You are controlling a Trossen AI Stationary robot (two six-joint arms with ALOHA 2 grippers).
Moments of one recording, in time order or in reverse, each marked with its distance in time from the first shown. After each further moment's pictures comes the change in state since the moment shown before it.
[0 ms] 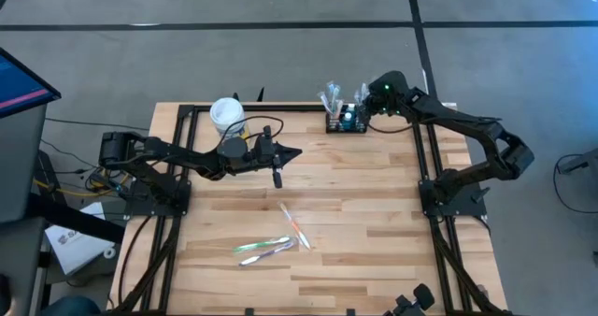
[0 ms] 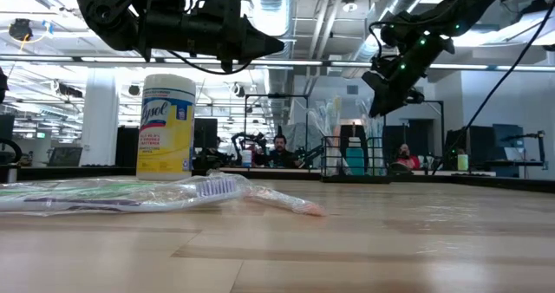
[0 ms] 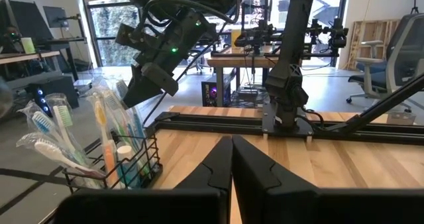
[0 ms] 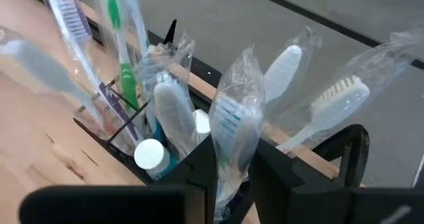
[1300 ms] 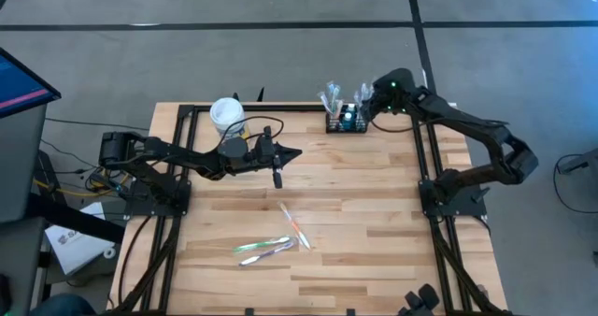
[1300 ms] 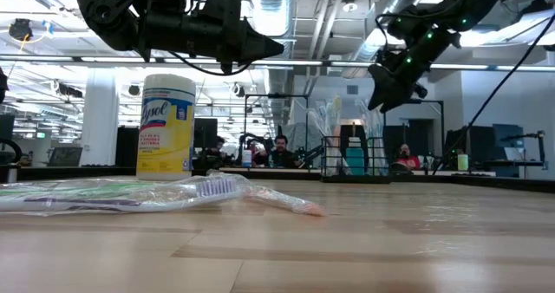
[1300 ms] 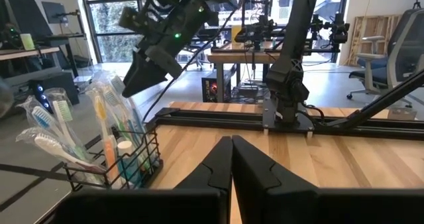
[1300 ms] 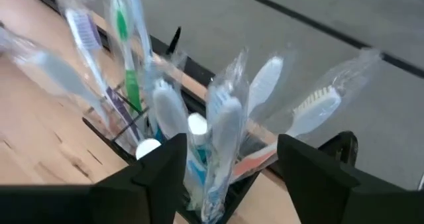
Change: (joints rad) left arm 0.004 0.000 0.000 -0.016 0.000 0.000; right arm -0.032 -0.052 -0.001 -0.021 -0.051 -0.037
